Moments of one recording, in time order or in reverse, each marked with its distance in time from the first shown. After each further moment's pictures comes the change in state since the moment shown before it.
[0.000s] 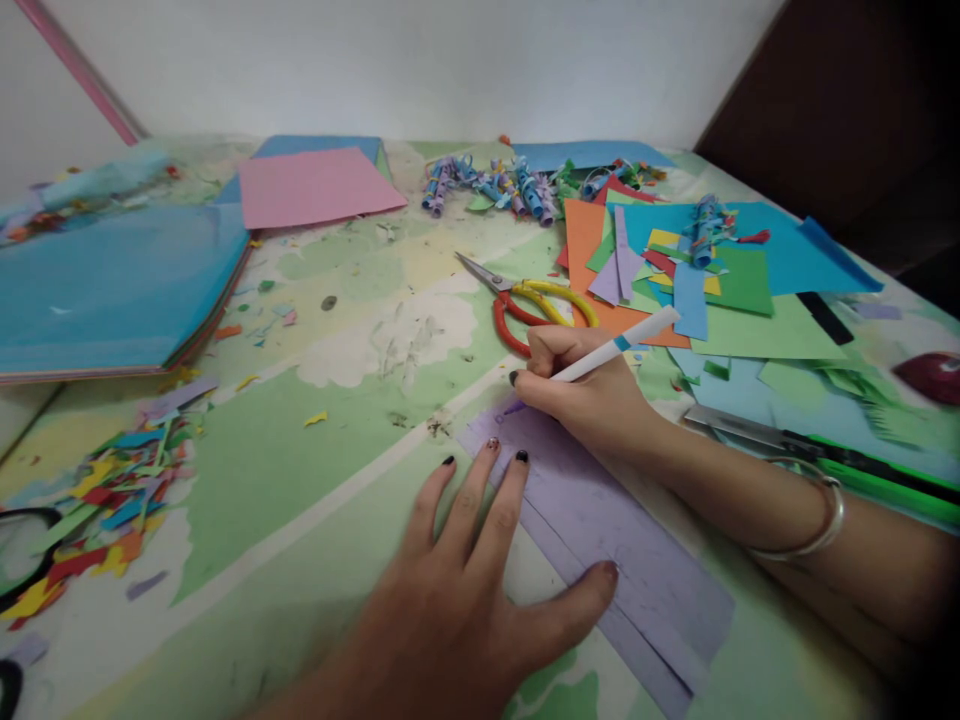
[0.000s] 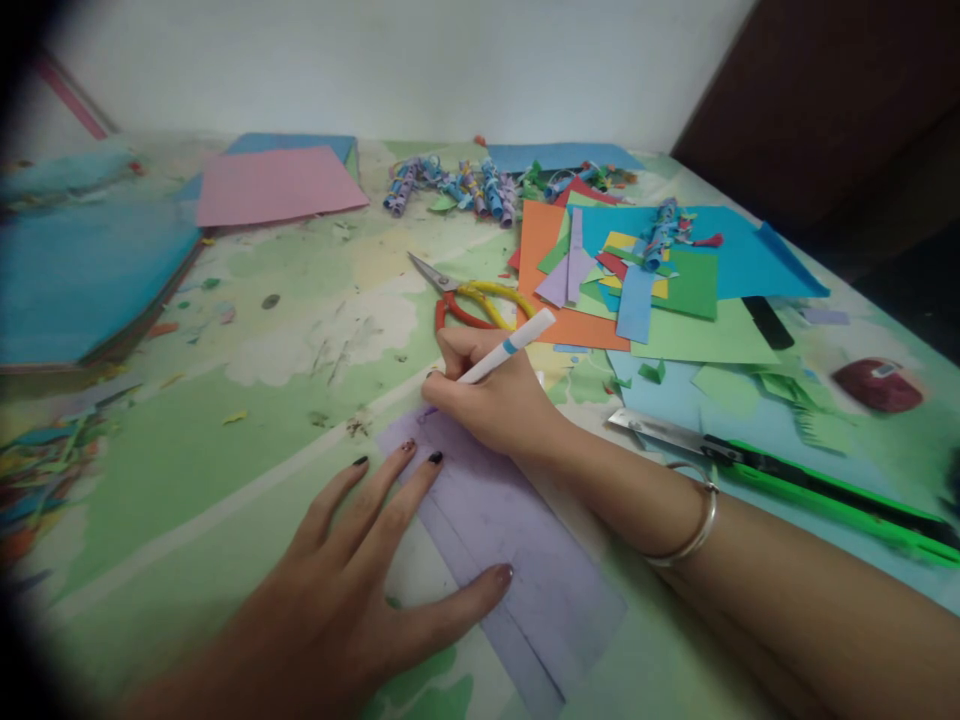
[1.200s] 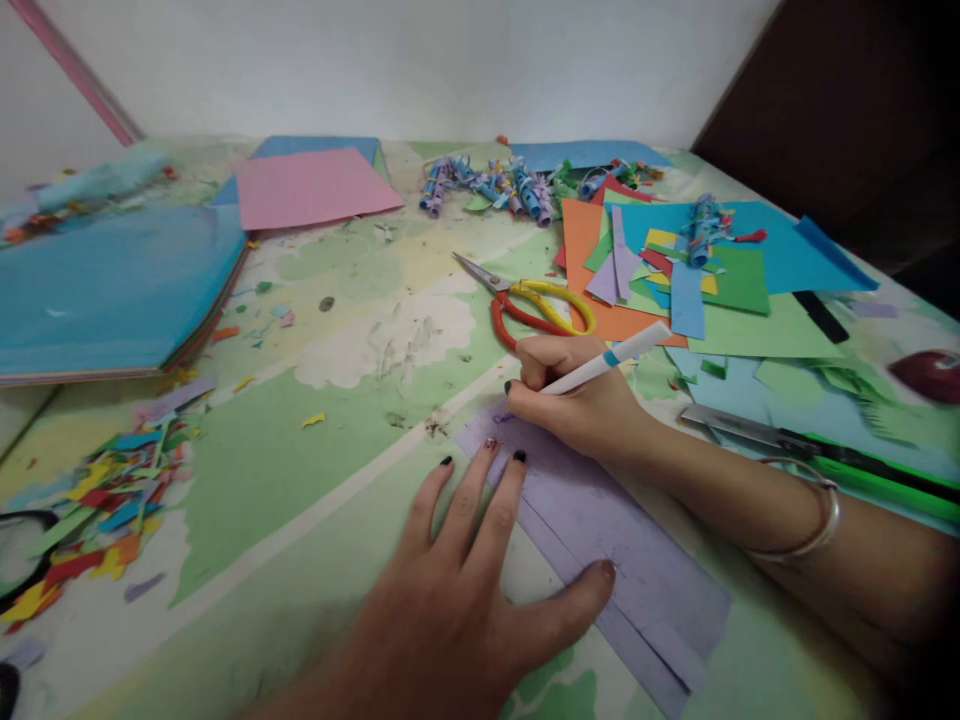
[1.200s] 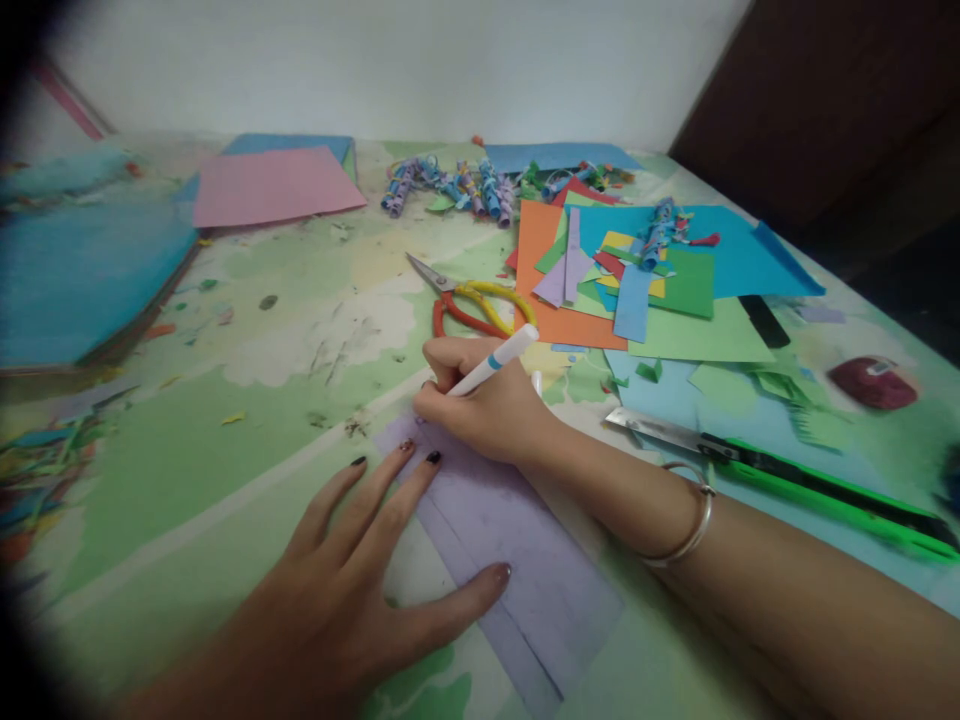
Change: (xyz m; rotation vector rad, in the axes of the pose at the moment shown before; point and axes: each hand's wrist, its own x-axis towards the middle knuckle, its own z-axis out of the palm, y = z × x) left_hand -0.001 0.000 0.000 0.007 -0.006 0.002; right_hand -0.002 0.001 0.001 -0.106 -0.062 -0.138
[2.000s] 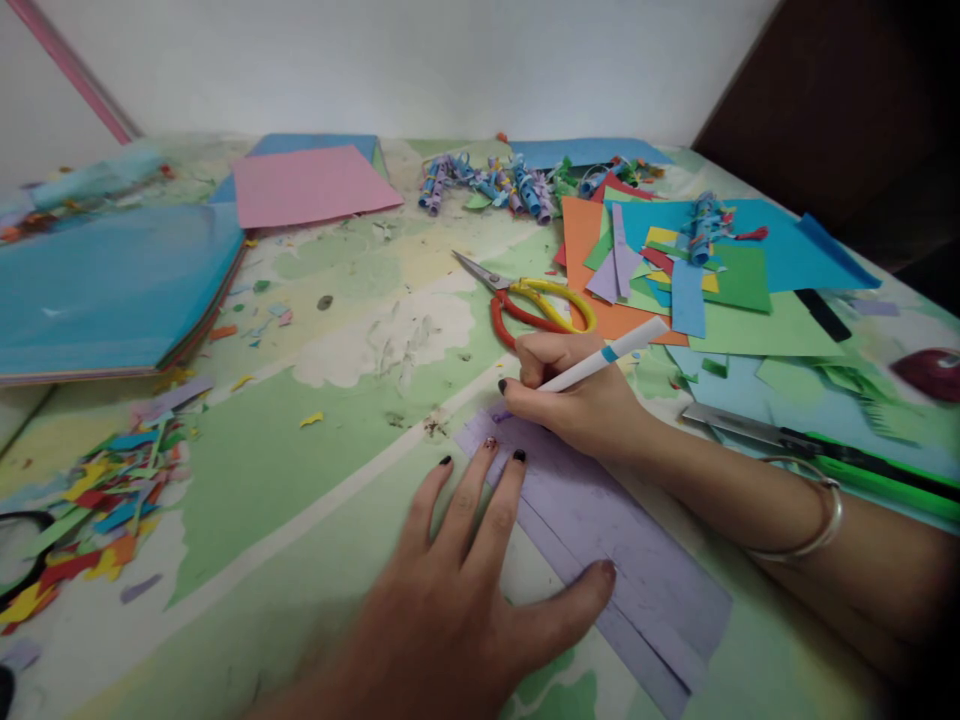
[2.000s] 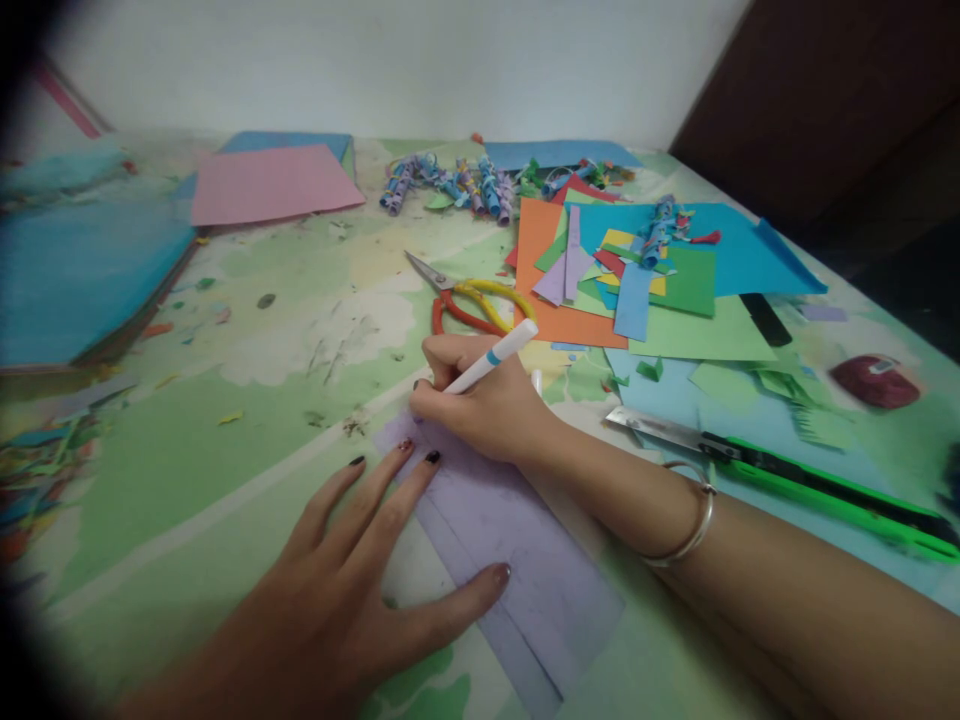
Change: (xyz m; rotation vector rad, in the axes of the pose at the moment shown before) left_hand 0.001 0.003 0.003 -0.026 0.044 -0.027; right_hand 0.000 -0.003 0.001 0.014 -0.013 0.090
